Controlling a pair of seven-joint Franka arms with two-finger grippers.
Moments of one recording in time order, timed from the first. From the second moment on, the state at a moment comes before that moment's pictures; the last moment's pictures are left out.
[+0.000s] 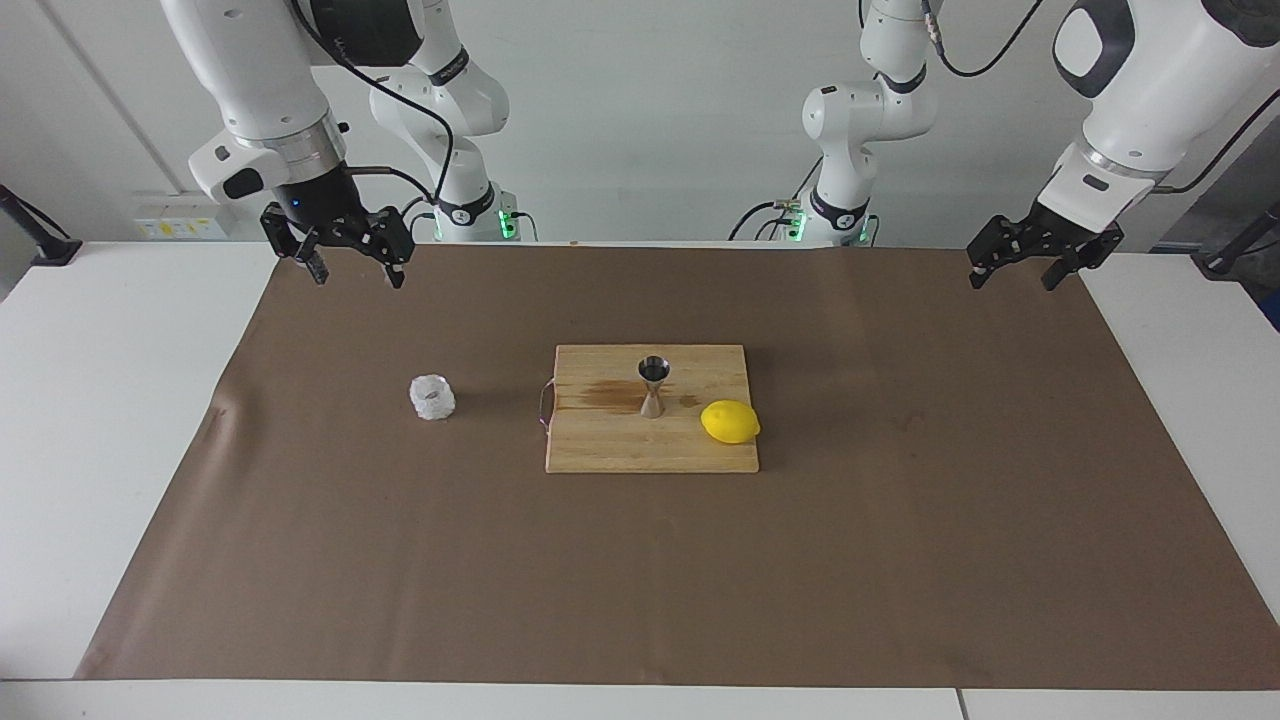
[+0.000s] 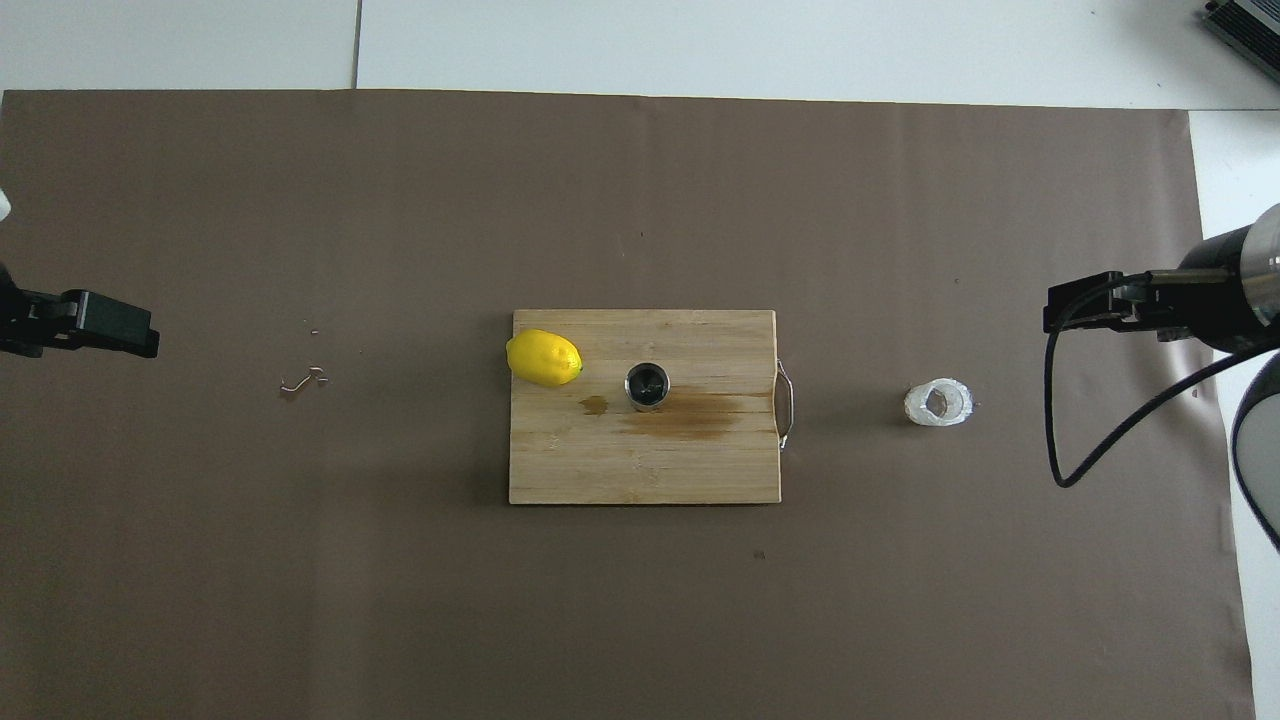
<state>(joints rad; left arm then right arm) 0.03 -0.02 -0.06 -1.63 -0.02 1.56 0.04 -0.04 -0.04 0.09 -1.64 0.01 1.65 0.14</state>
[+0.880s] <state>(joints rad) 0.03 -0.02 -0.06 -1.63 -0.02 1.56 0.04 -0.02 -0.04 0.07 -1.64 0.01 1.64 0.14</state>
